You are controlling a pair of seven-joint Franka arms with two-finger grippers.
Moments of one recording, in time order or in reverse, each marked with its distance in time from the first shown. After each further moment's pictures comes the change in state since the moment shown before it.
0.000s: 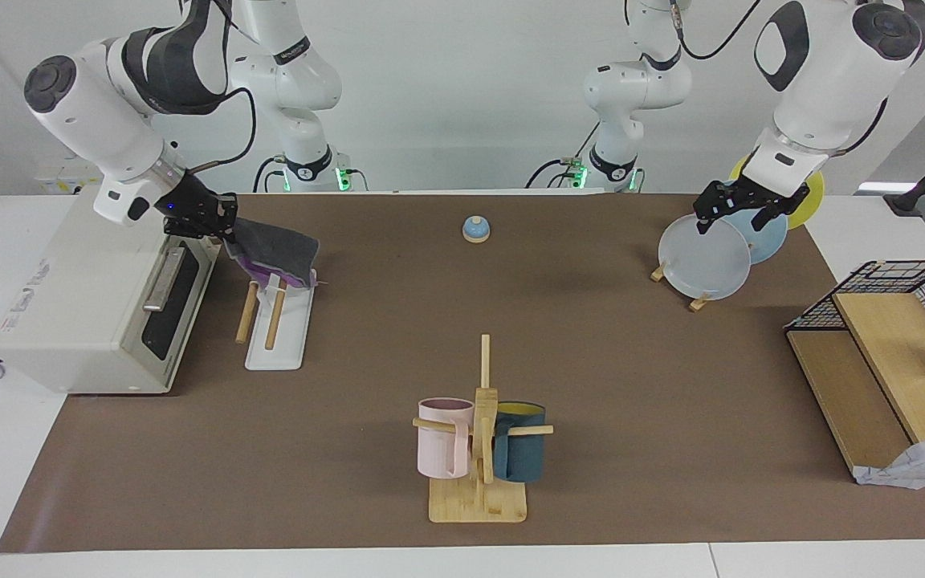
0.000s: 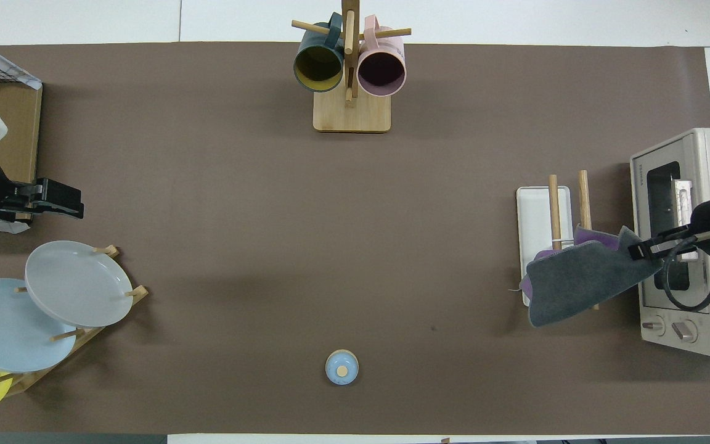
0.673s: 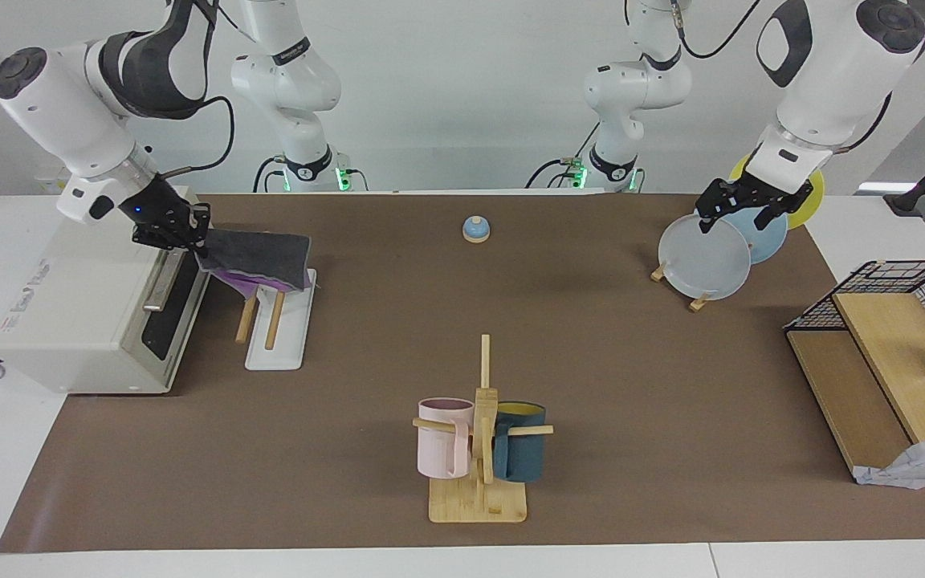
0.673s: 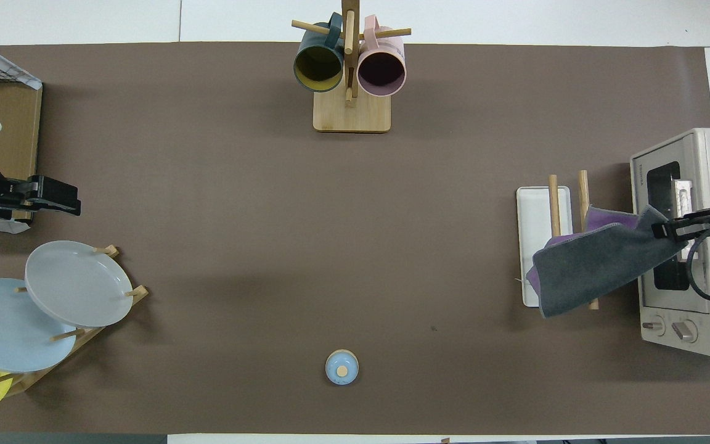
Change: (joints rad) left arm 0.000 0.000 0.002 0.012 0.000 0.001 0.000; right arm -0.053 0.011 -0.001 0.000 0.000 0.122 -0.049
